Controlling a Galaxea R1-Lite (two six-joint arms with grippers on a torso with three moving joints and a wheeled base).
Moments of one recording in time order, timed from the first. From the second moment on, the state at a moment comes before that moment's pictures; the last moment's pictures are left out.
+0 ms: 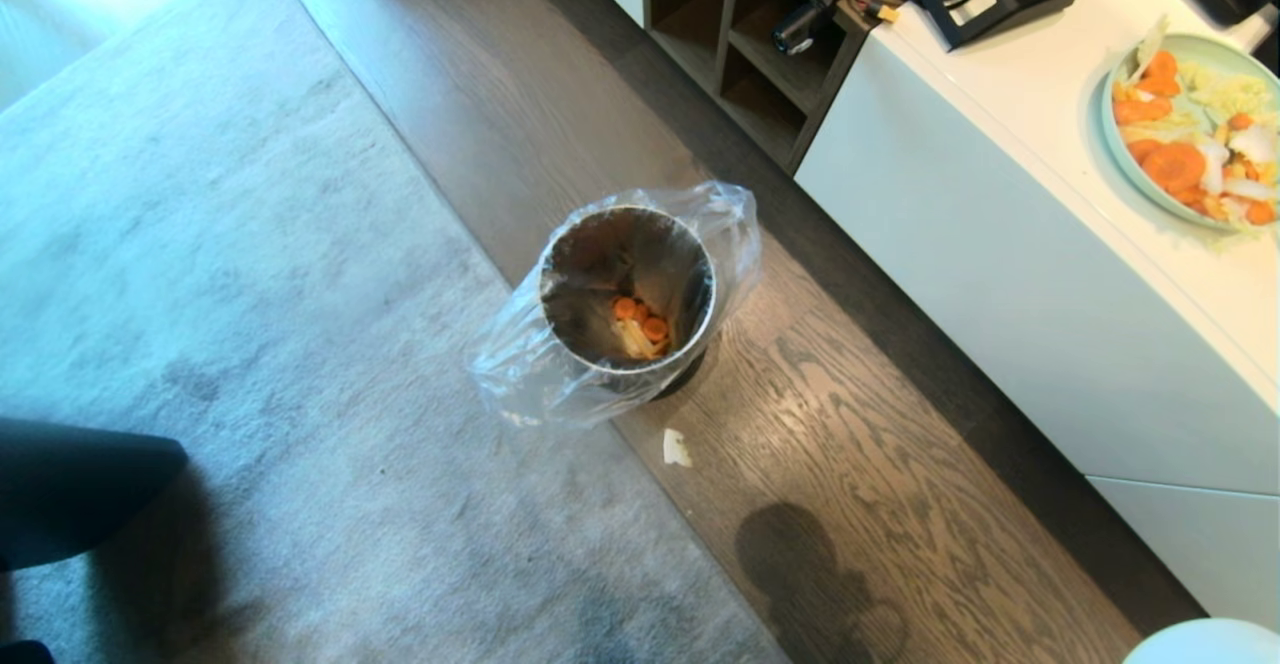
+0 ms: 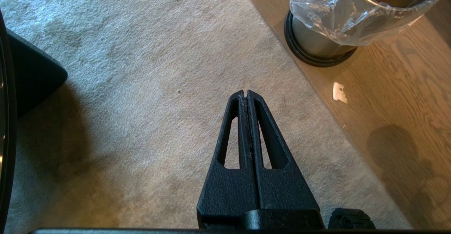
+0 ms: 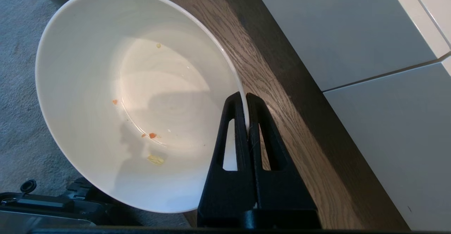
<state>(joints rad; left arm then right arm) 0.00 0.00 0.00 -0.01 0.01 -0.09 -0.01 0.00 0.00 0.00 0.06 -0.11</state>
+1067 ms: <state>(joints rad) 0.00 0.00 0.00 -0.01 0.01 -0.09 -0.01 0.00 0.00 0.00 0.06 -0.11</state>
